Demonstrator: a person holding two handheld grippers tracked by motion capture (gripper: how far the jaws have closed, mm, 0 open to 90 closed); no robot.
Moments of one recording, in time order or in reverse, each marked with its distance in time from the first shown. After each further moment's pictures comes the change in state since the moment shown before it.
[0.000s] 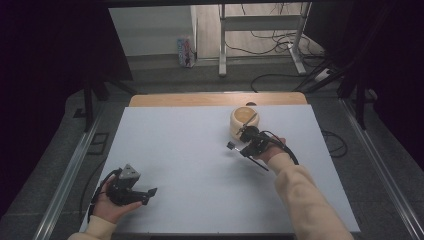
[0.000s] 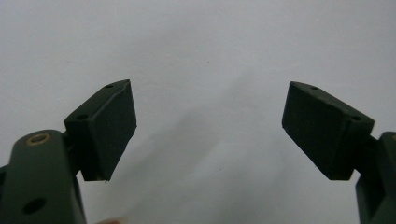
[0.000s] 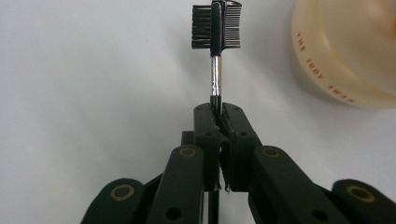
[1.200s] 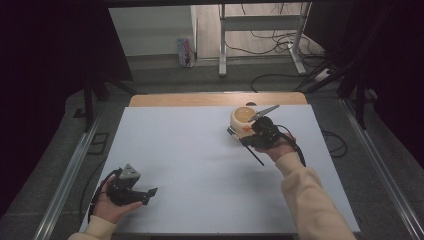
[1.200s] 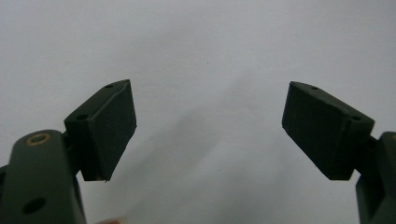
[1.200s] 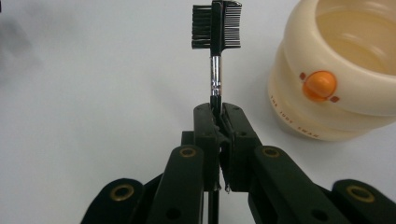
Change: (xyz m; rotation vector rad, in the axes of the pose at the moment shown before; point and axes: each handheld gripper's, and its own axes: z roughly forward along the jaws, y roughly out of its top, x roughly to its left) left arm -0.001 0.000 0.000 -0.001 0.001 0.000; right arm -0.004 -0.009 -0.050 -0.300 0.063 0.100
